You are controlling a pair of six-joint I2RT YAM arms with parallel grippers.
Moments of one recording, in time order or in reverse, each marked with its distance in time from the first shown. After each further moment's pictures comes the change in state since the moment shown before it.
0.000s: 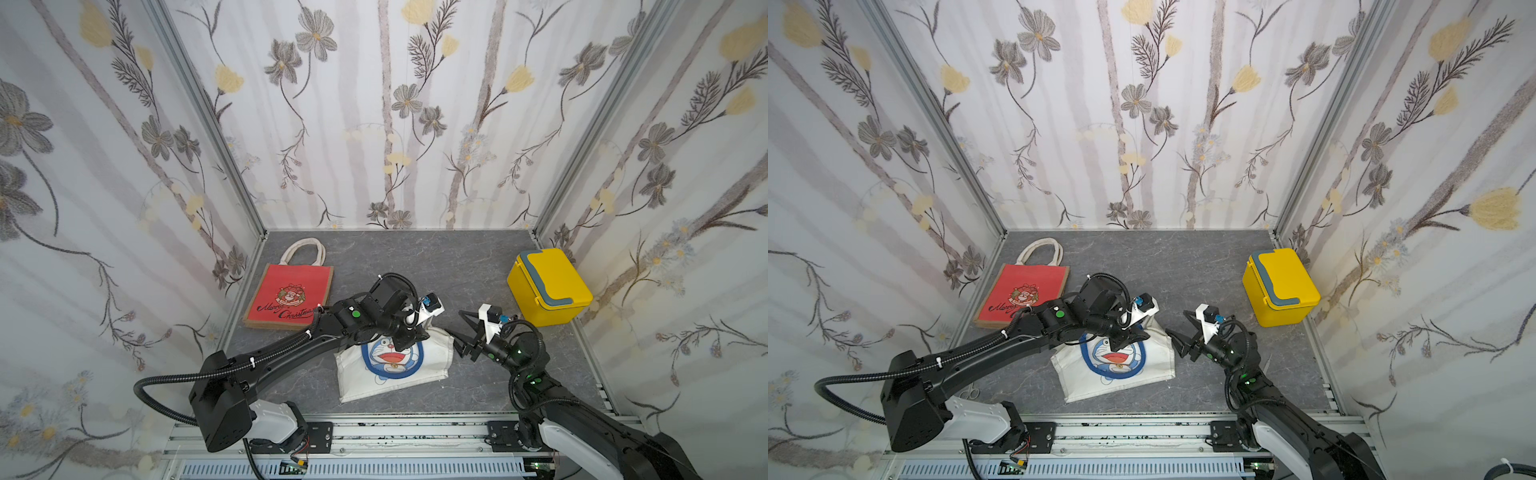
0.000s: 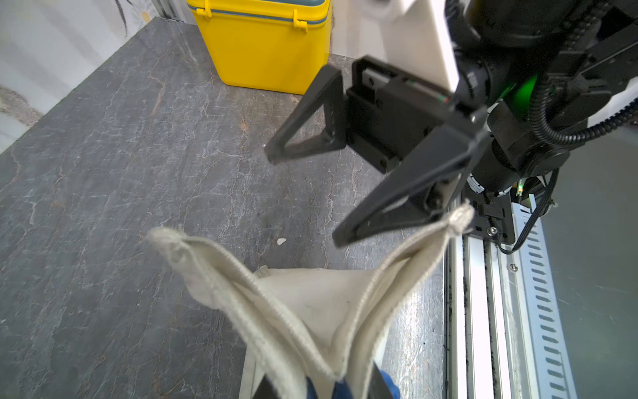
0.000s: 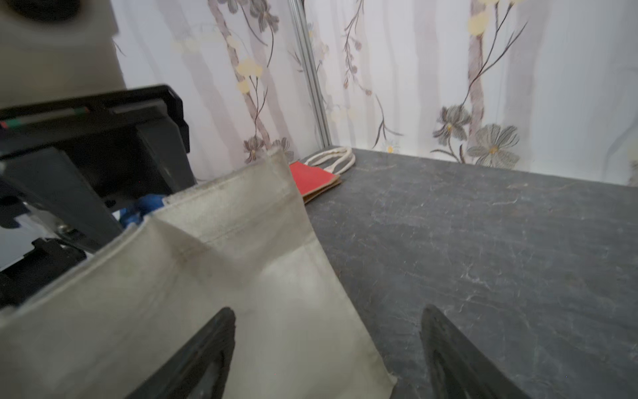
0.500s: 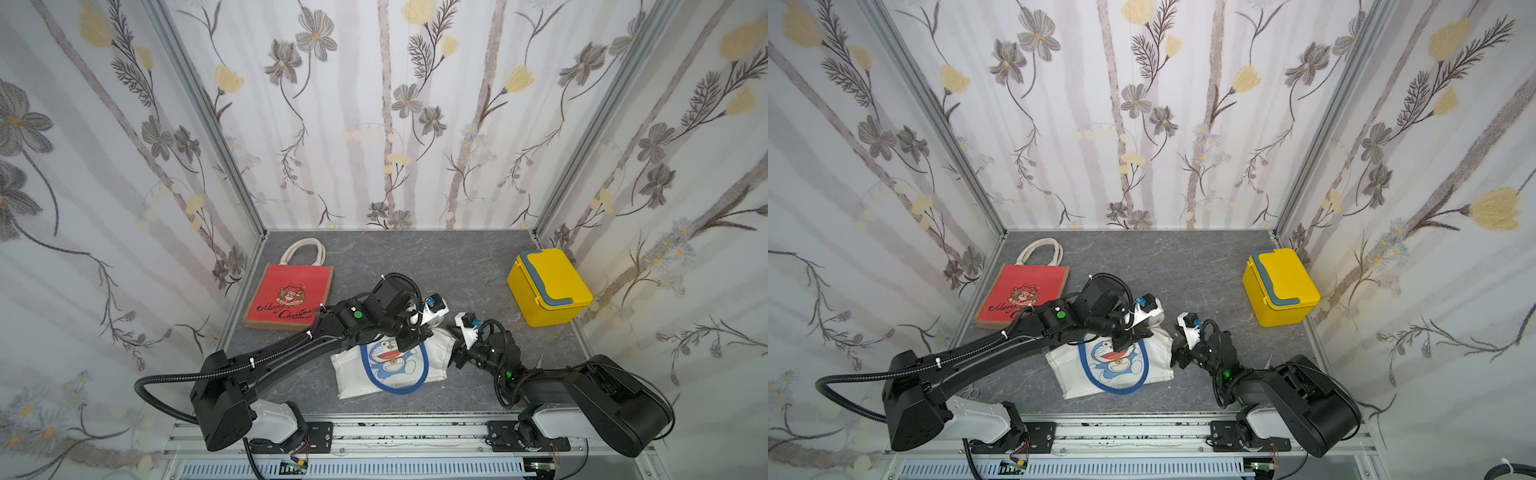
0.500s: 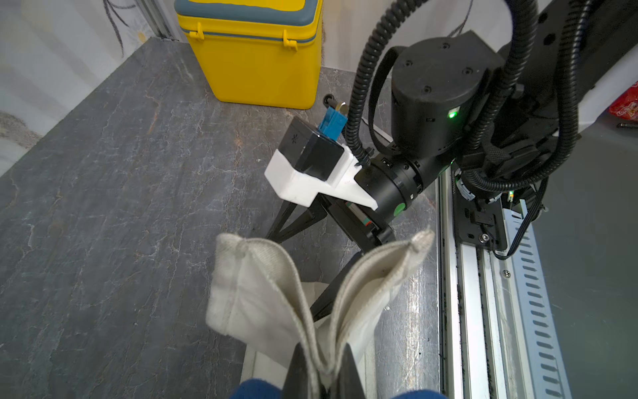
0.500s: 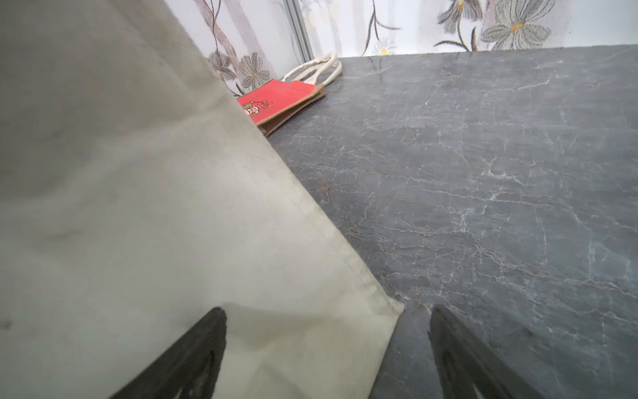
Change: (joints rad) left arm -0.013 -0.019 0.019 0.000 -0.005 0.001; right arm 0.101 0.414 -0.027 0.250 0.145 -0.013
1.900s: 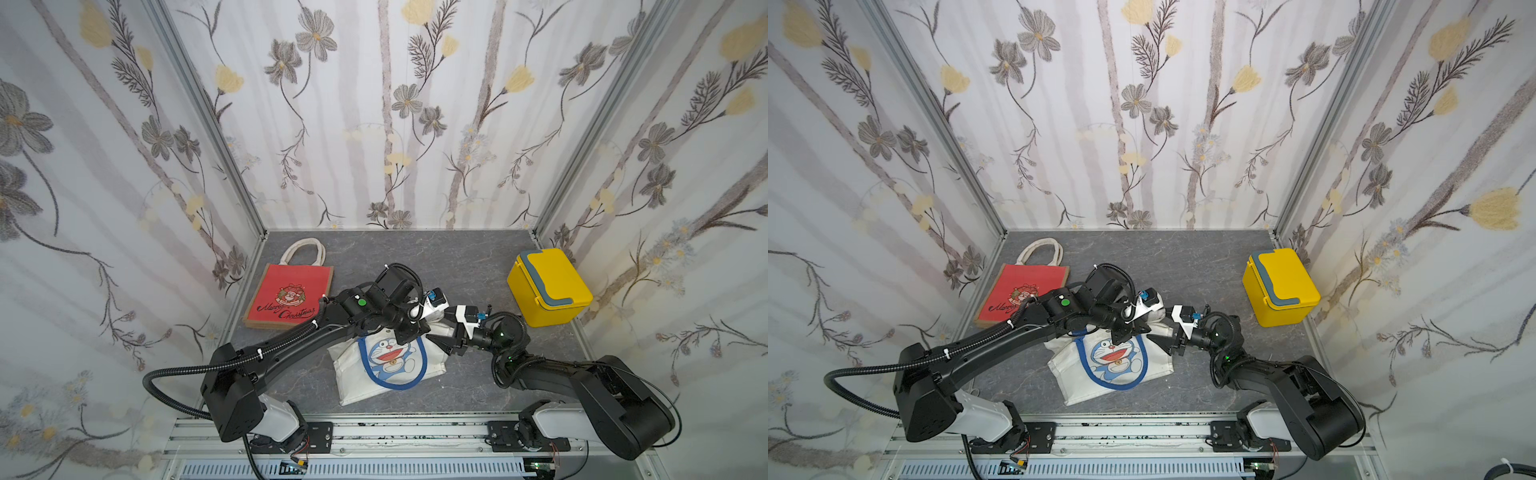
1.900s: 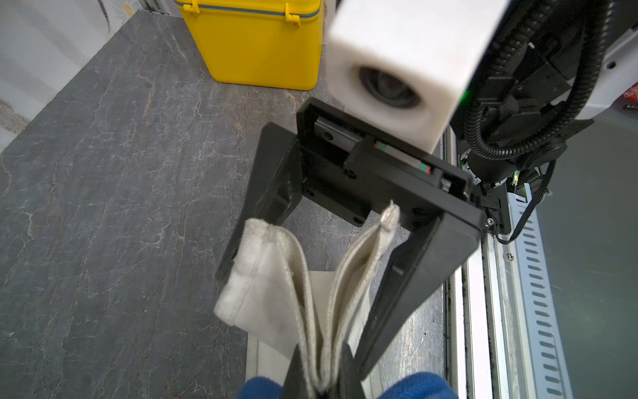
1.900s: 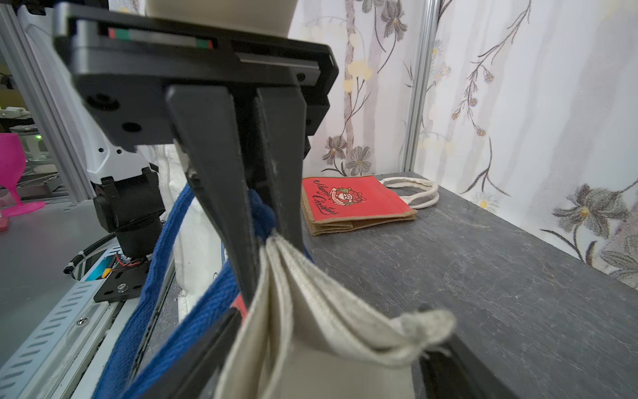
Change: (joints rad) left arm 0.044 0.076 0.111 -0.136 0.014 0.066; right arm -0.087 0.008 0.153 0.193 -0.463 -0.133
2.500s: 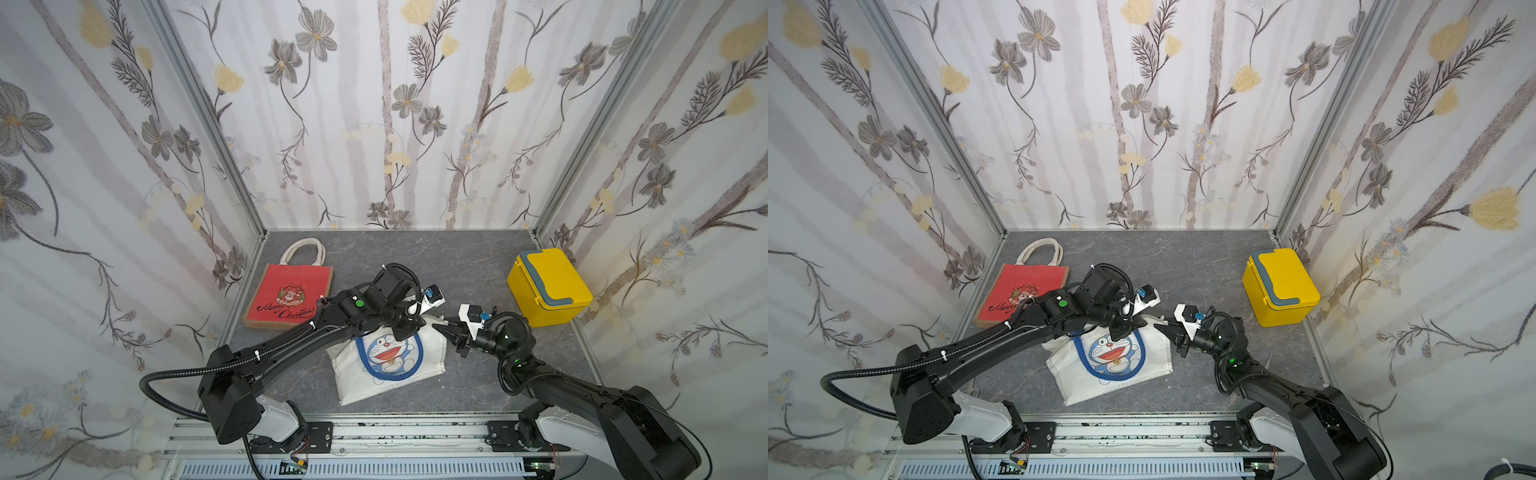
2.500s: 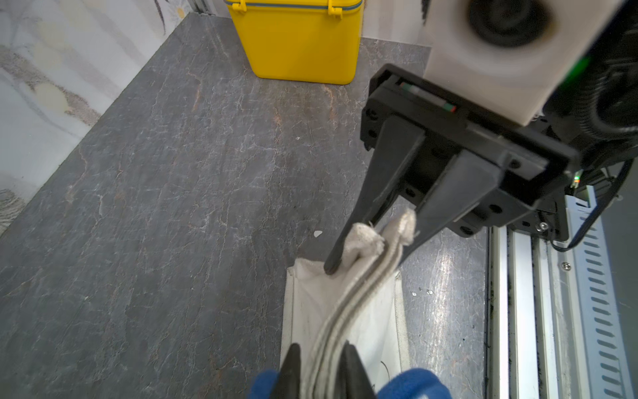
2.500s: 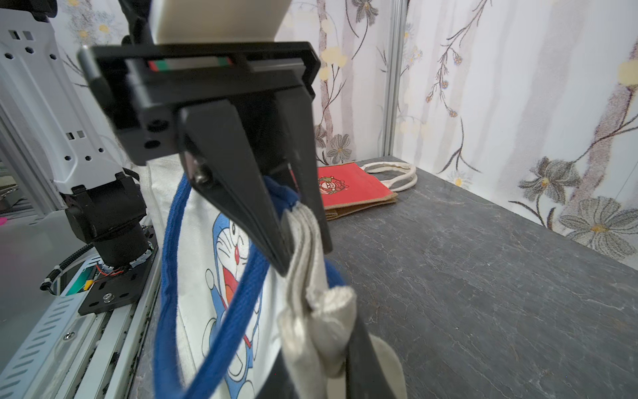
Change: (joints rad) left arm -0.003 -0.009 -0.010 0.016 -0.131 -0.018; right arm 0.036 -0.231 0.022 -0.336 0.107 -0.050
